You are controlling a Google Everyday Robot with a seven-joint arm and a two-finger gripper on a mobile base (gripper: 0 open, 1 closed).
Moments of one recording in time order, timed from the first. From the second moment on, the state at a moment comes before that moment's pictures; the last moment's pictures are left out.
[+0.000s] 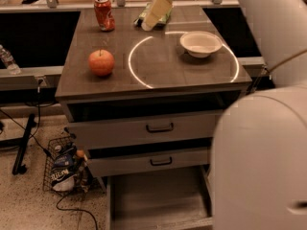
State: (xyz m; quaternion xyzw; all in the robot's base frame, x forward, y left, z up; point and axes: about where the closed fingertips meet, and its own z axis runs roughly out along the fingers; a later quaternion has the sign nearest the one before) arm 0.770 -0.018 1.001 -0.57 0.71 0.04 0.40
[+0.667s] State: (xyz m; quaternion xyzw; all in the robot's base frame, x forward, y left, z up) arm 0.809 0.045 1.002 -0.55 0.70 0.08 0.44
